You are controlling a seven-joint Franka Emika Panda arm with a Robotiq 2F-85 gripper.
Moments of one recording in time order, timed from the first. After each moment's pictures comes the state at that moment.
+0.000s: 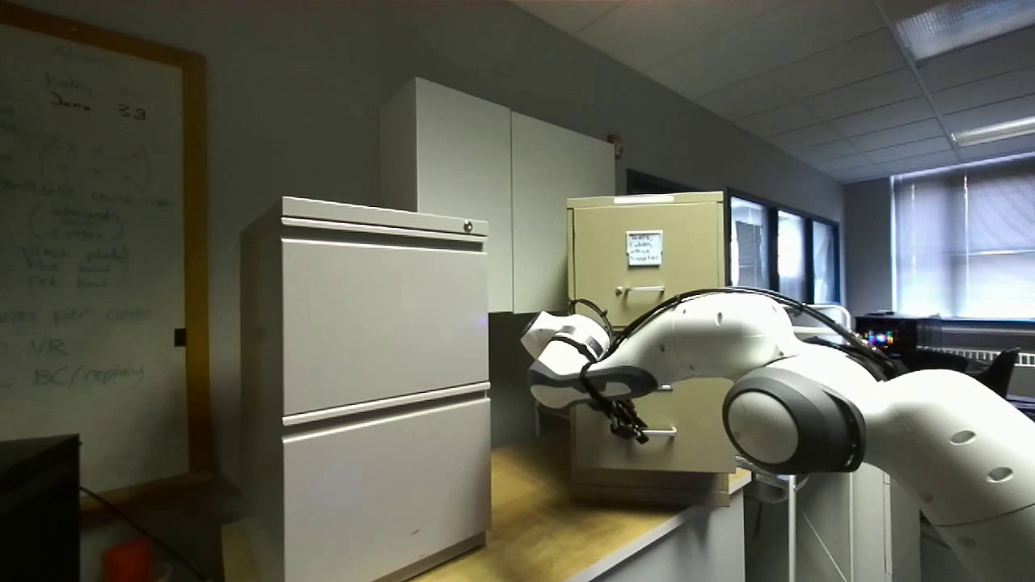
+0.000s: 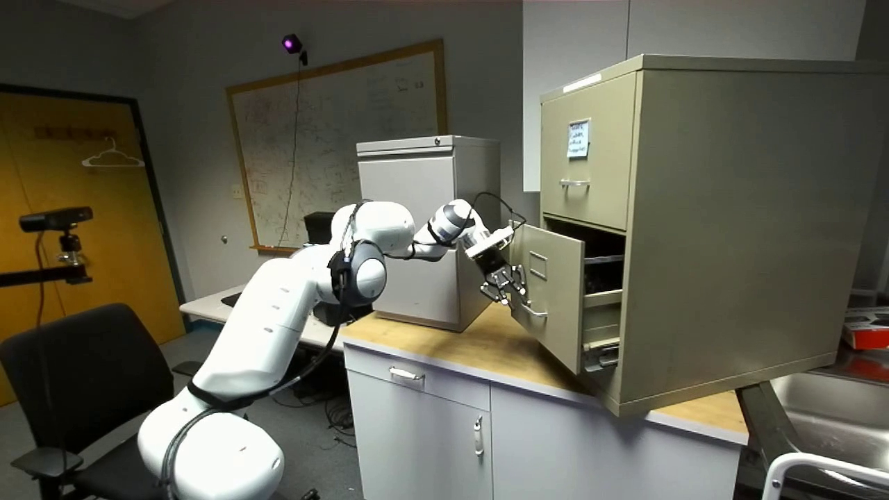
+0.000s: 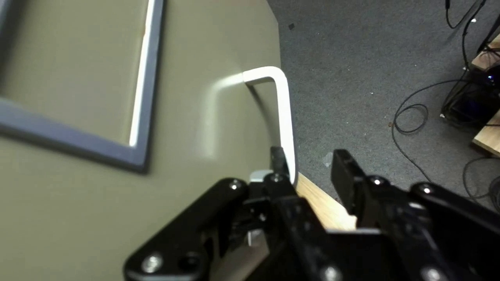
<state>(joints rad) 0.04 0.66 -0.09 -1.03 -0.72 1.45 -0.66</state>
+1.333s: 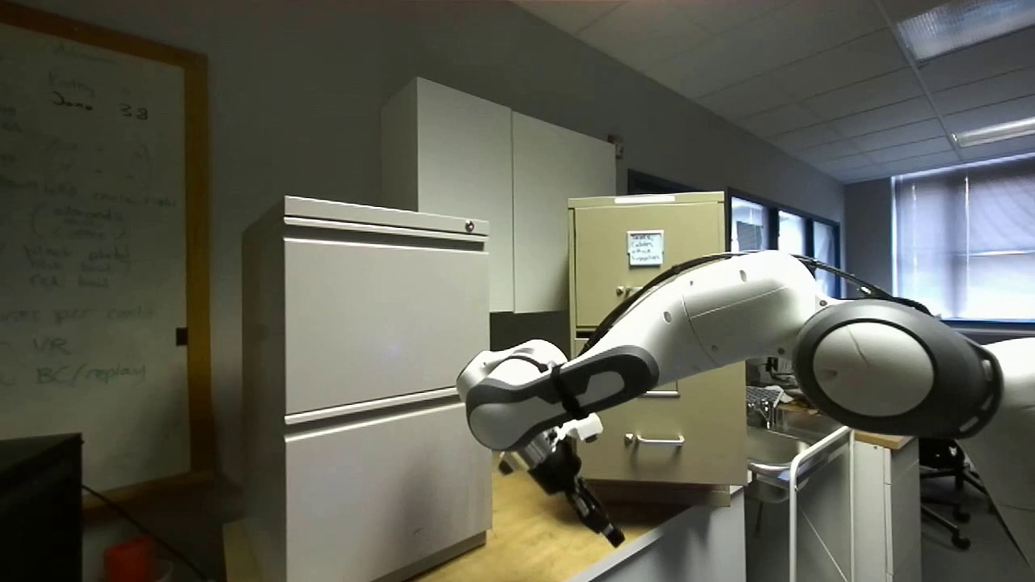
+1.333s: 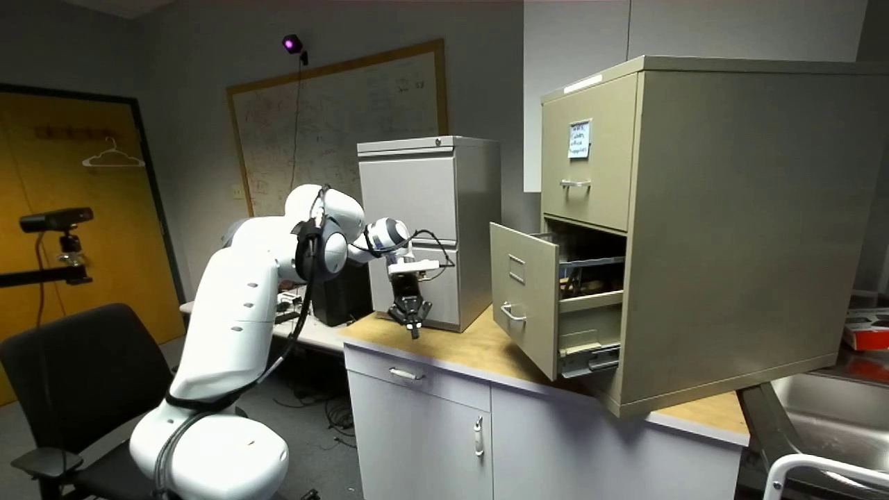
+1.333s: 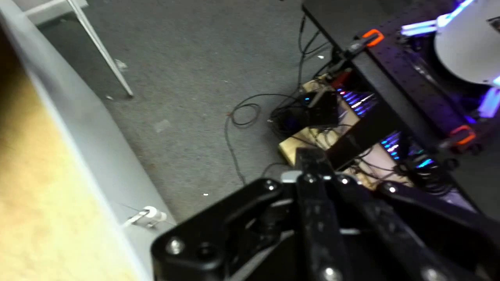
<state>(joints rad) 0.15 0.40 0.16 -1.53 -0.45 1.31 -0.66</state>
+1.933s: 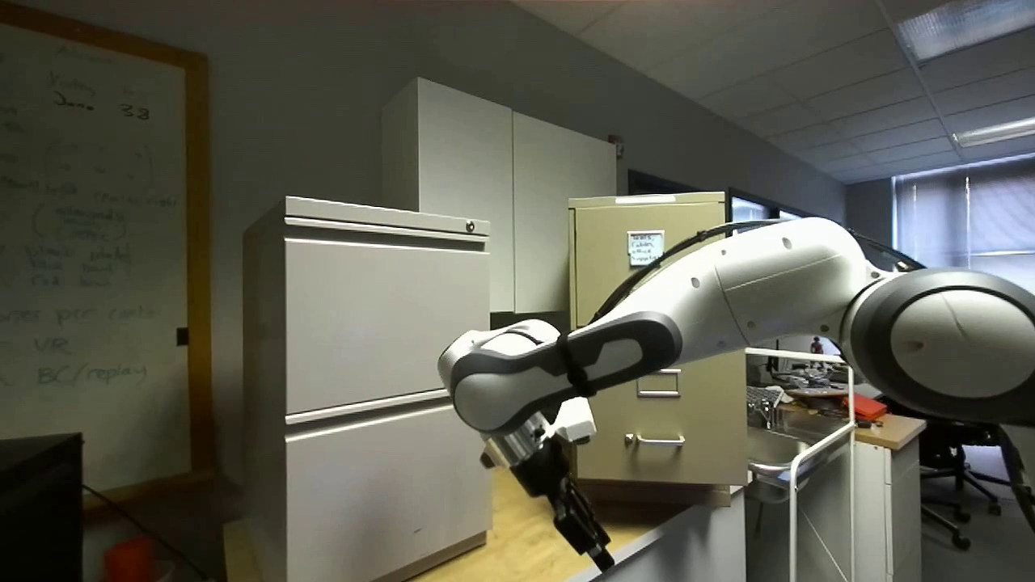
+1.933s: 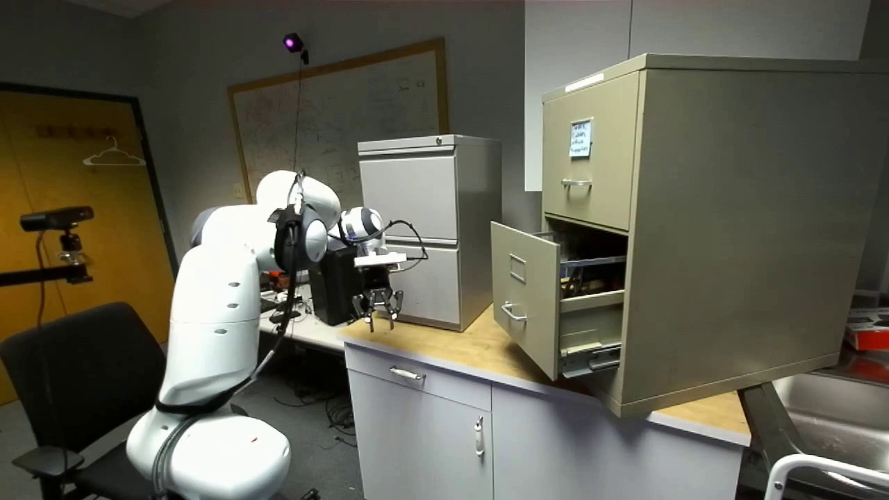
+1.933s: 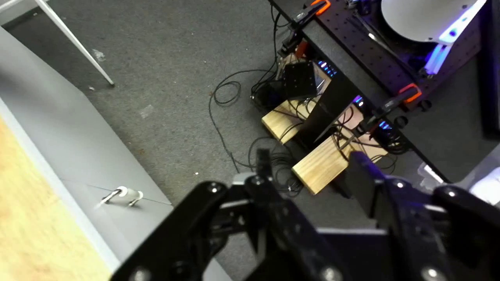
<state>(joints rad) 0.20 0.27 0.21 -1.63 -0.33 1.31 -0.47</state>
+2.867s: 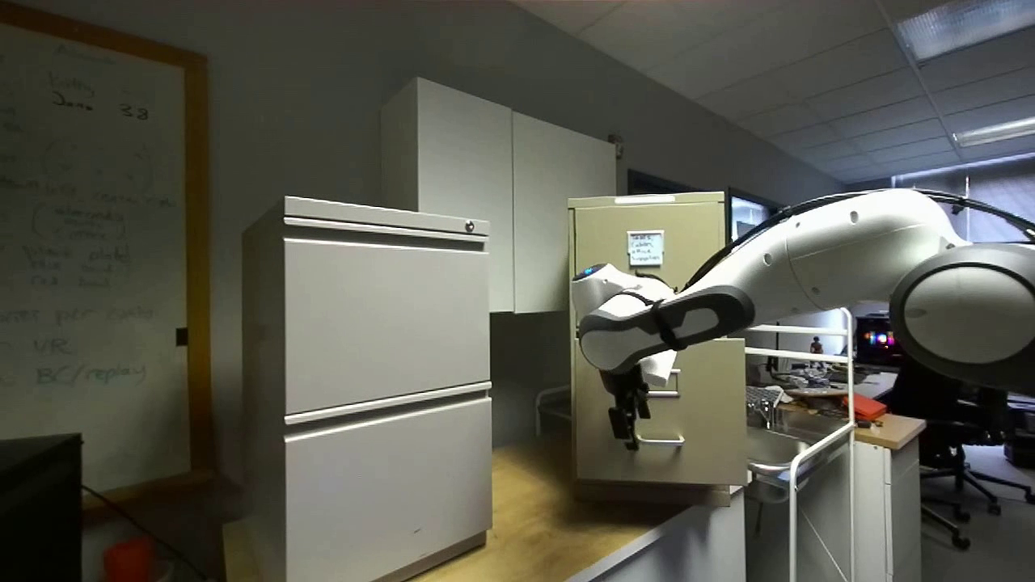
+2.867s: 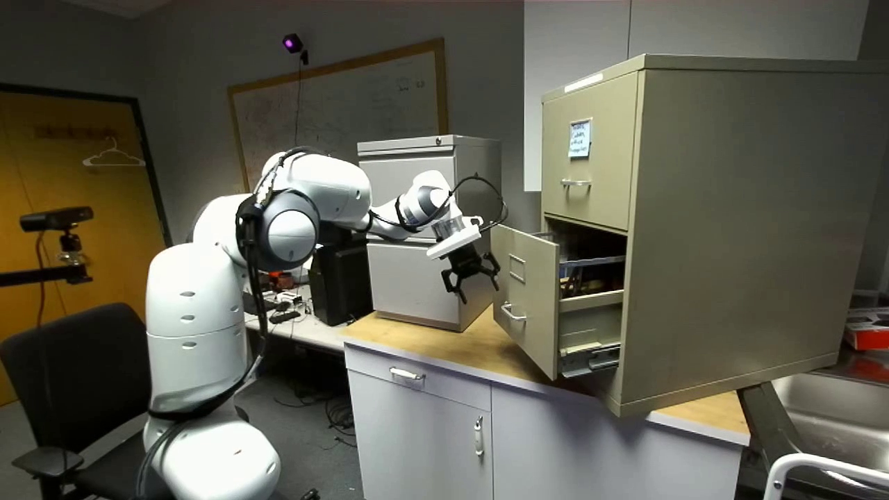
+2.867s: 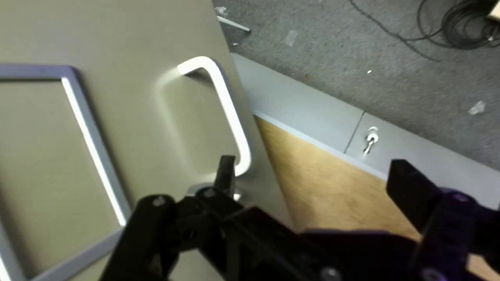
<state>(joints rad) -0.03 0.11 -0.02 -1.69 -0.47 1.86 -0.32</state>
